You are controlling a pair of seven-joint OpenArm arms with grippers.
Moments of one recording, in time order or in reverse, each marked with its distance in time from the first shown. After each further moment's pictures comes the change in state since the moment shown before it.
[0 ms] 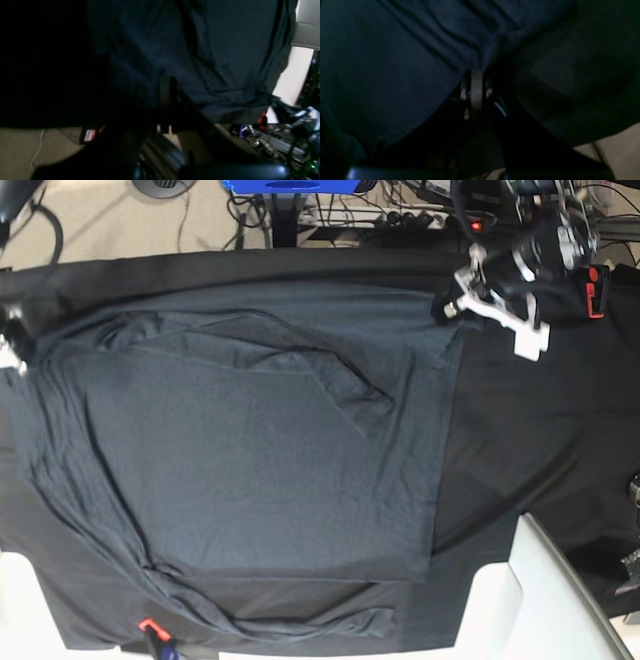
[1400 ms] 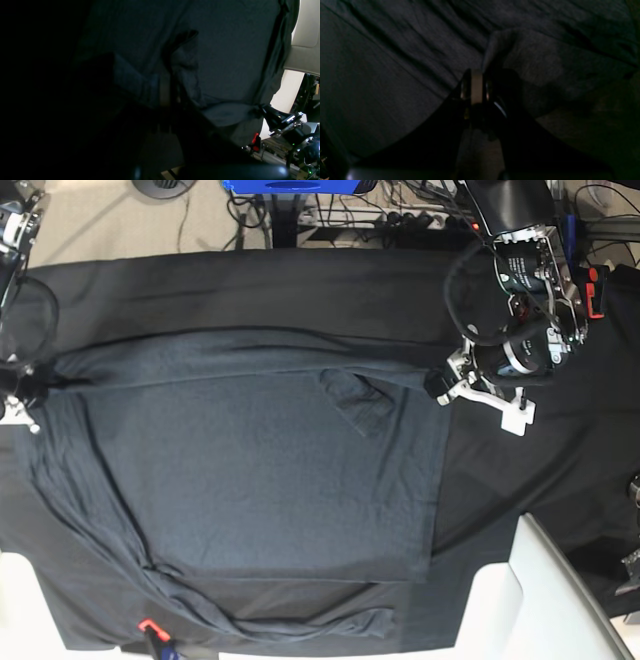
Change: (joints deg) left arm -18.6 0.3 0.2 -16.5 7.7 0.0 0.2; right arm 16.9 8.1 -12.7 -25.1 0.0 -0.6 7.3
